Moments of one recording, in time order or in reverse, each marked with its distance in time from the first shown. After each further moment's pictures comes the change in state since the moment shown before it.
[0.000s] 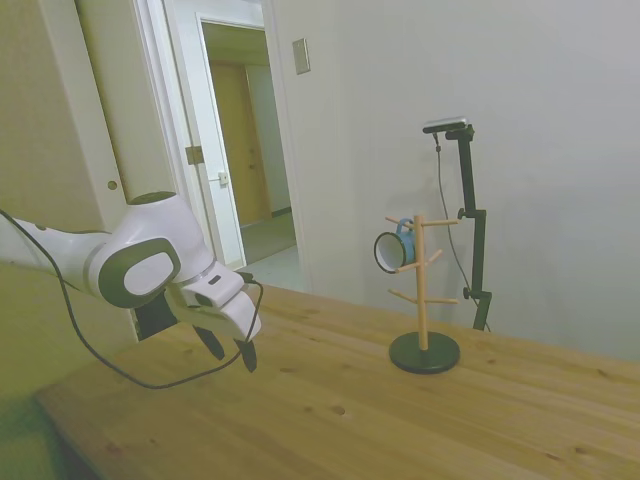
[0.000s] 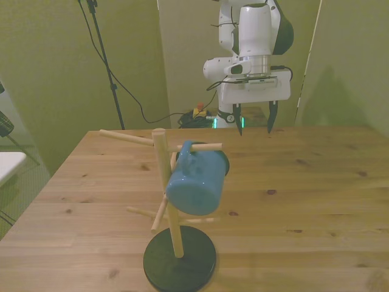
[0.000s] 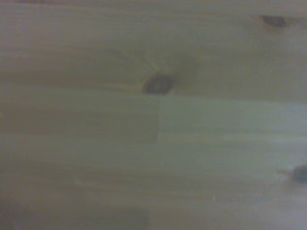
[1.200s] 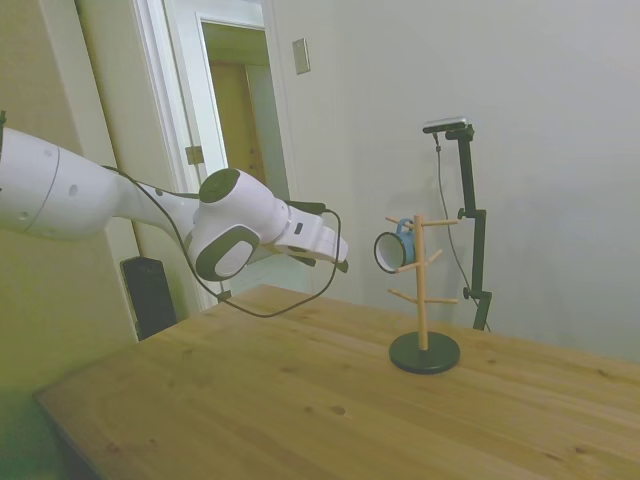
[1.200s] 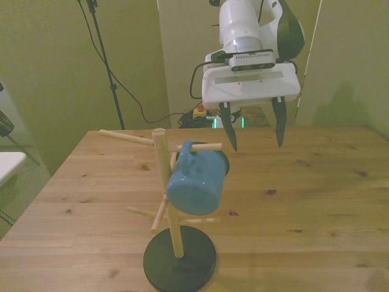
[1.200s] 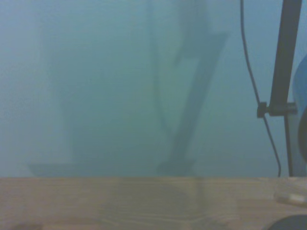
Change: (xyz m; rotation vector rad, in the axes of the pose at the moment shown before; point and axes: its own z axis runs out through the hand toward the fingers) arm 0.165 -0.070 -0.016 0.413 0.411 0.047
